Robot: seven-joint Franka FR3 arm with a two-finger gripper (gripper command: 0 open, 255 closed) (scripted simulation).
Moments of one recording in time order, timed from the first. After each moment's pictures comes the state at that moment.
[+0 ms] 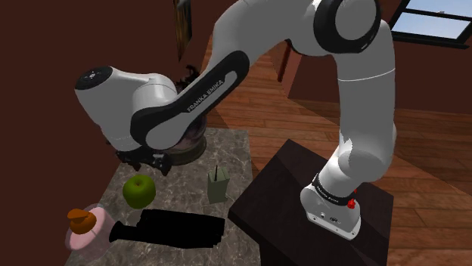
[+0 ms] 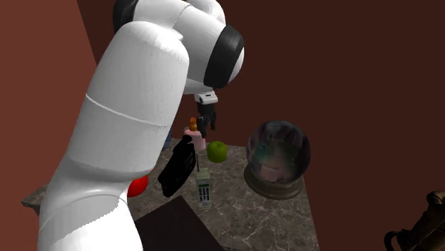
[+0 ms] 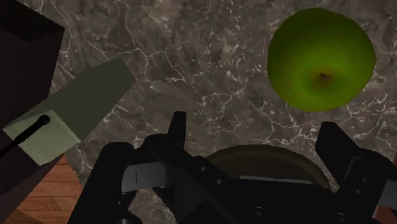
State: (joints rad) arm -0.02 0.55 0.81 -1.84 -0.55 2.07 2.13
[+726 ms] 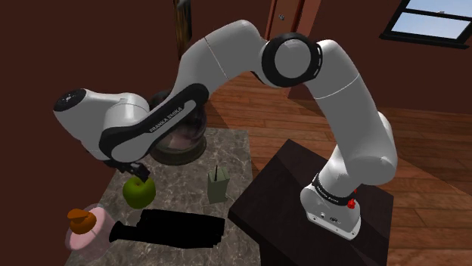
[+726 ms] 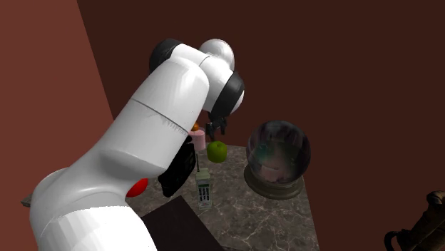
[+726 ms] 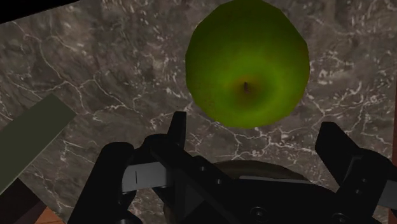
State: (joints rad) arm 0.18 0.86 0.63 -1.45 -0.65 1.99 2.28
